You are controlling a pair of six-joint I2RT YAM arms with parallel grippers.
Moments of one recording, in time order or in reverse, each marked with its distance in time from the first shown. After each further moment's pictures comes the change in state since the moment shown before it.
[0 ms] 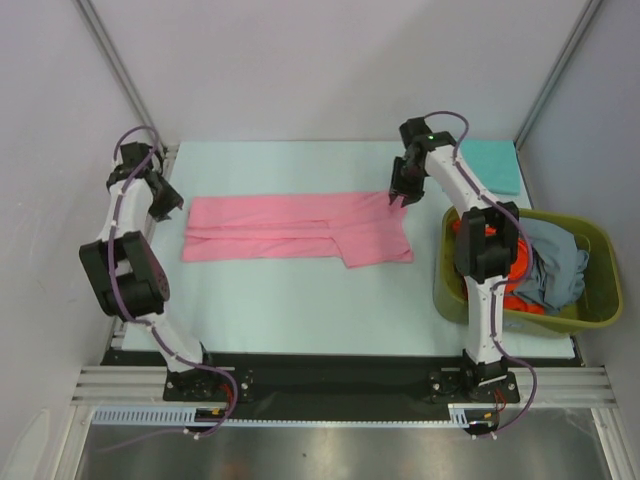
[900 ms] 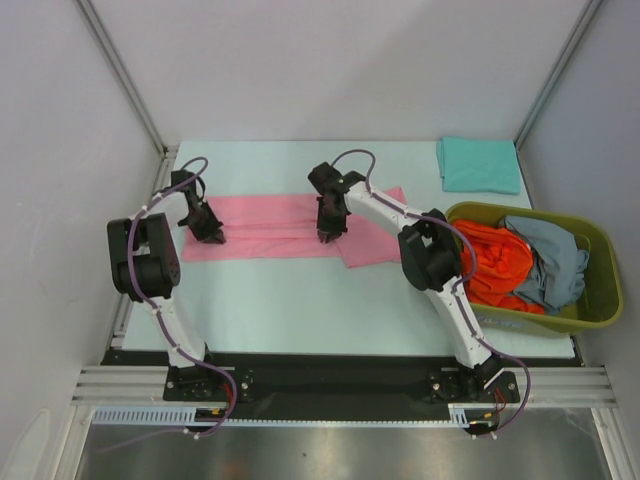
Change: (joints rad) left arm -0.144 0.099 -0.245 0.130 0.248 0.051; right arm 0.416 0.176 0.013 0.153 0.028 0.277
